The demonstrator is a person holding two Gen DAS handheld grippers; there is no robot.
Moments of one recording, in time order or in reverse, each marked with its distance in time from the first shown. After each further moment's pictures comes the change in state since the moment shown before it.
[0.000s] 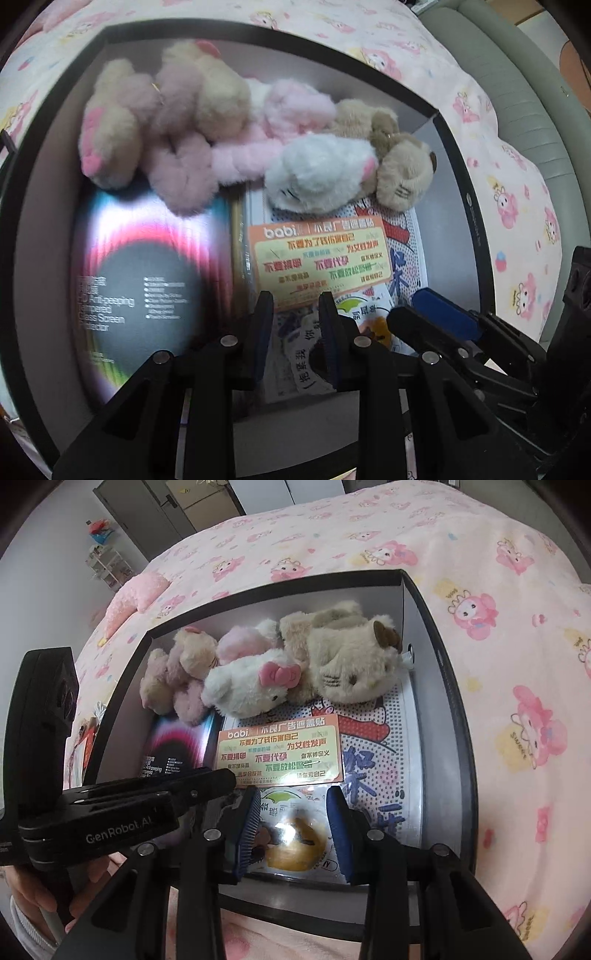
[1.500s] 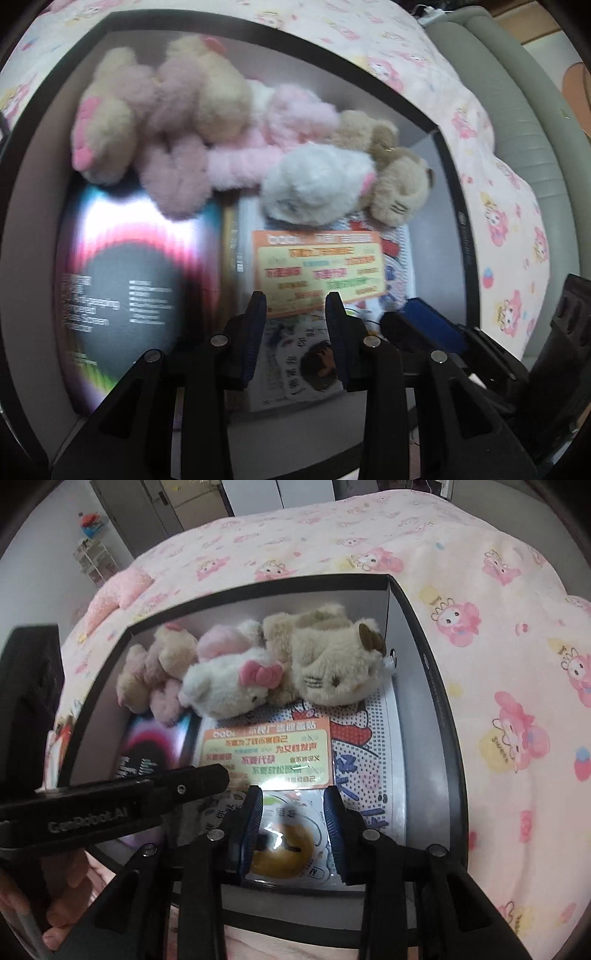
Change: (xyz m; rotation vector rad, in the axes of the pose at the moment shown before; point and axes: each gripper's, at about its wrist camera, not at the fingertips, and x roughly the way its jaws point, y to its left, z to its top) left arm -0.016 0.014 -0.007 -0.087 -0.019 -0.045; right arm 0.001 0.001 -0.006 -0.008 -0.034 -0.067
